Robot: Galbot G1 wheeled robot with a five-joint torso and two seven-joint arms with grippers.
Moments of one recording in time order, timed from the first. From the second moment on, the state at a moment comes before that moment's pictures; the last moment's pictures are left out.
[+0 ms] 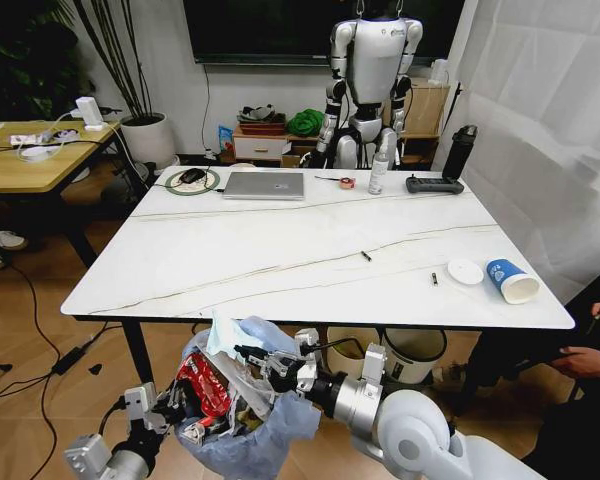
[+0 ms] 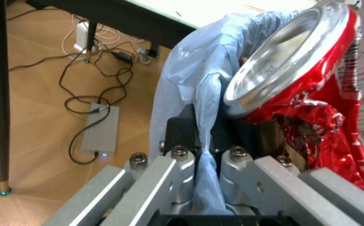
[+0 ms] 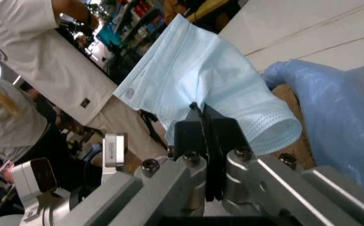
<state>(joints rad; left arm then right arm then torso) 1.90 -1.24 -0.67 -2.22 -0.71 0.20 -0.02 -1.04 0.94 -0.27 2.11 1.17 -0.24 -0.03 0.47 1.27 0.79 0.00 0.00</state>
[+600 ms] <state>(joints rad) 1.90 -1.24 -0.68 -2.23 -0.72 0.20 -0.02 -1.05 0.96 -0.30 2.02 0.97 -0.25 0.01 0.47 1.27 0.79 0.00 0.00</state>
